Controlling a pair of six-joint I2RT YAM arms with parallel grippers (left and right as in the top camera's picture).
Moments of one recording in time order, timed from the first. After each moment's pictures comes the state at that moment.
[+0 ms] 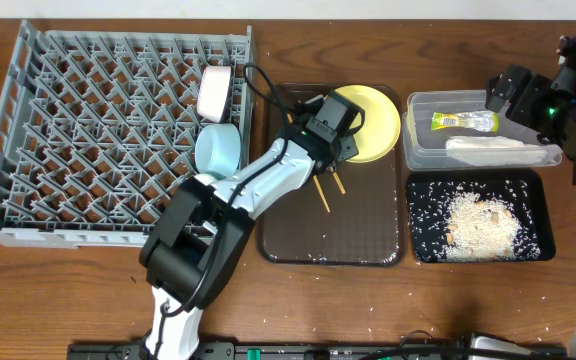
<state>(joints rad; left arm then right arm) -0.64 2.05 1.42 -0.37 -0.01 -1.03 -0.20 1.42 1.48 -0.83 -0.24 0.26</state>
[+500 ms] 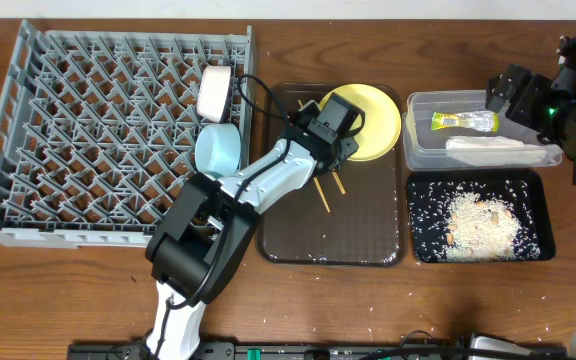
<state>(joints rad) -0.64 2.08 1.42 -0.33 -0.01 -1.21 -0.20 1.42 1.48 -0.83 -0.24 0.26</state>
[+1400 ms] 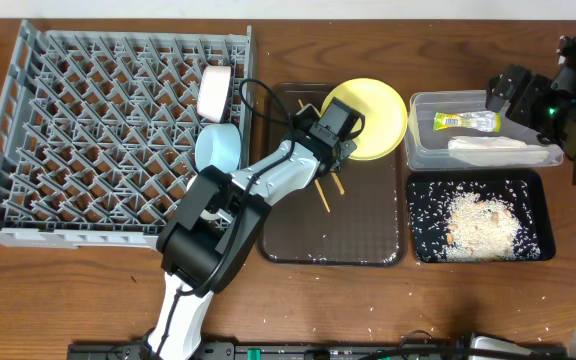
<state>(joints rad) -0.64 2.15 1.42 -0.27 -0.06 -1.25 -0.20 1.42 1.48 -0.83 -0.24 0.26</state>
